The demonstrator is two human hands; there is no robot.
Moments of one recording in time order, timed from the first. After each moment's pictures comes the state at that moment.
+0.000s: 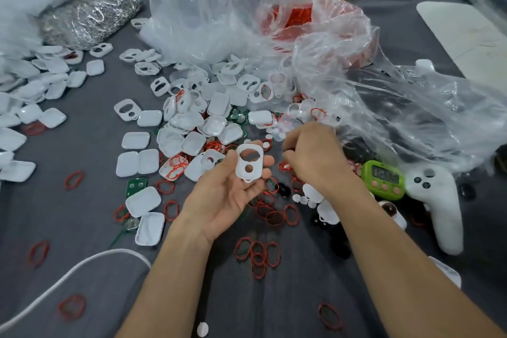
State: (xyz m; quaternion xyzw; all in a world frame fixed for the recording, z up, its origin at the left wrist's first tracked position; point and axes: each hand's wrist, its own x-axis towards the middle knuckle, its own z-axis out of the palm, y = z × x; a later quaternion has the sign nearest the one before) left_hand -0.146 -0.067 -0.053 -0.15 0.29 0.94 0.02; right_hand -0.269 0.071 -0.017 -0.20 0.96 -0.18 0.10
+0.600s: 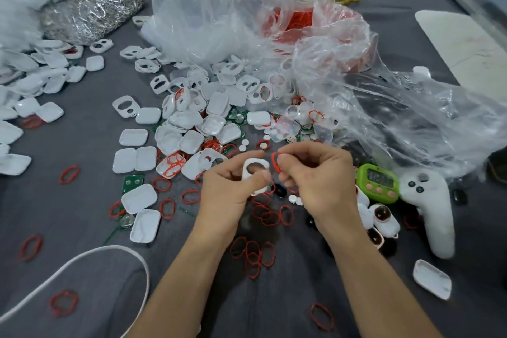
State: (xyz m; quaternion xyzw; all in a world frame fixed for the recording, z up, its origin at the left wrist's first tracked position) left_hand -0.145 -0.038 -0.060 -0.21 0.54 0.80 -0.15; right_hand -0.213 0.090 -0.013 -0.10 0.76 -0.63 0.09
